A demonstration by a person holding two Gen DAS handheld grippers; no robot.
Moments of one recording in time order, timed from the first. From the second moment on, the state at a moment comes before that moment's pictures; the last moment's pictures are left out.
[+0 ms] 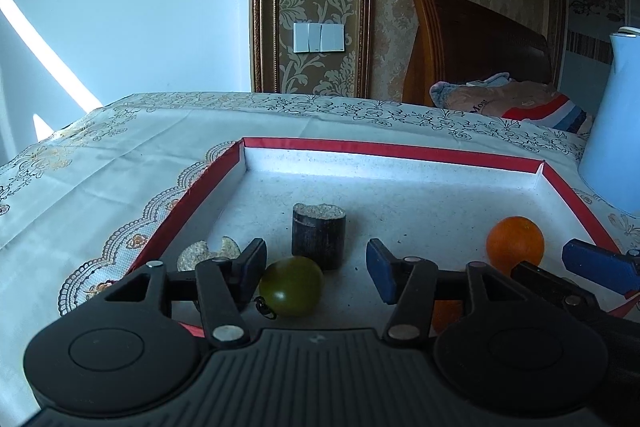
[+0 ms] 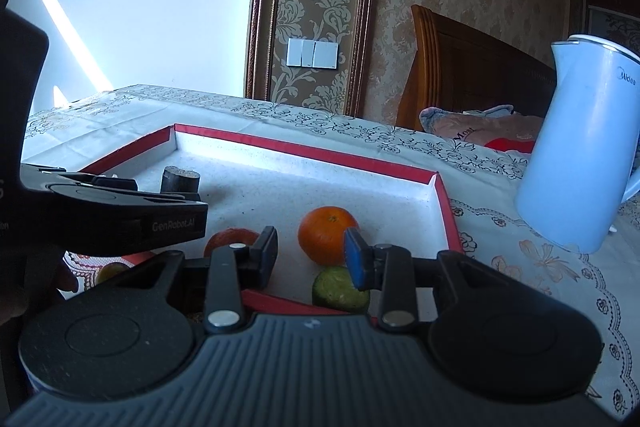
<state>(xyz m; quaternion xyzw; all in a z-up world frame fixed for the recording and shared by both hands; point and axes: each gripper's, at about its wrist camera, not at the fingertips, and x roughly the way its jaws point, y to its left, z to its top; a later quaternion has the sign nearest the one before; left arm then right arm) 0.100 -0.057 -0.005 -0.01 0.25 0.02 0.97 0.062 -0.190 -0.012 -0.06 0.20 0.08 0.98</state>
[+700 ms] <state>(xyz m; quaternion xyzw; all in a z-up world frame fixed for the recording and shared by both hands) 0.084 -0.056 -0.001 0.00 0.24 0.01 0.97 0.059 -0.195 -0.012 -0.05 0.19 0.07 0.98</state>
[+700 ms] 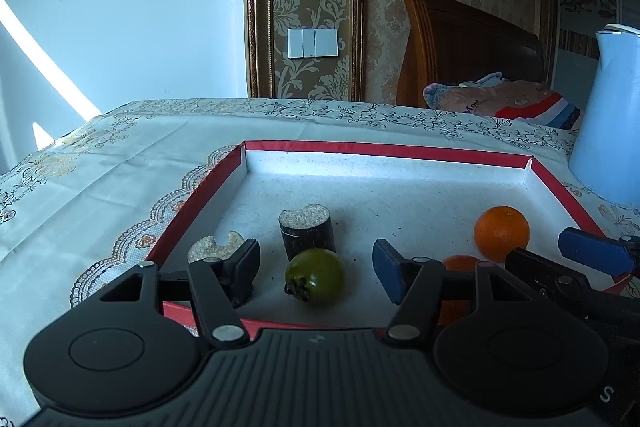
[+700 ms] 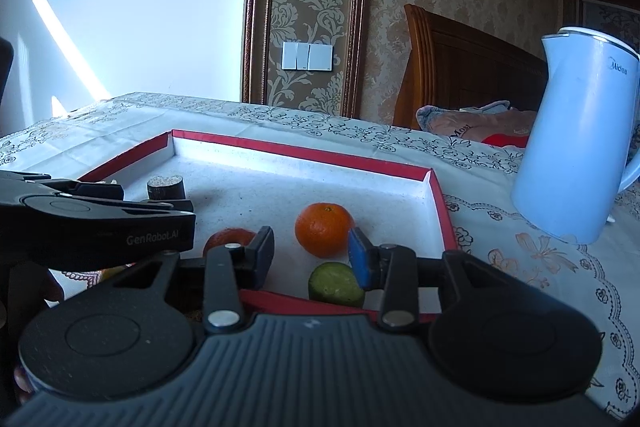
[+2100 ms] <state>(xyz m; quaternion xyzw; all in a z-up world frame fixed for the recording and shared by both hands) 0.020 -0.013 0.001 -0.05 0.25 0.00 0.97 0.015 -0.211 -0.009 -0.01 0.17 0.05 0.98</state>
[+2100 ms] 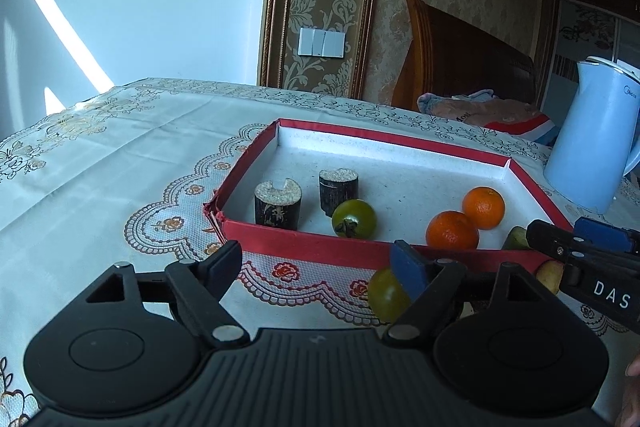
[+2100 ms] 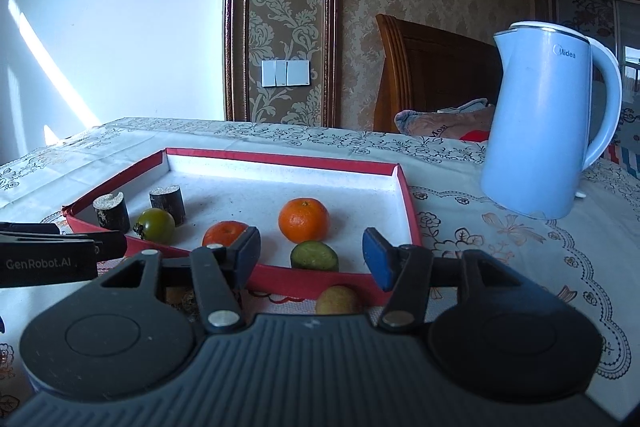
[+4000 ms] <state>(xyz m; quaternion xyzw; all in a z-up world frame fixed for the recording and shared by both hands) 0.009 0.028 -0.007 -0.16 0.26 0.01 0.95 0.024 -0.172 -0.027 -0.05 0.29 0.16 0.94</state>
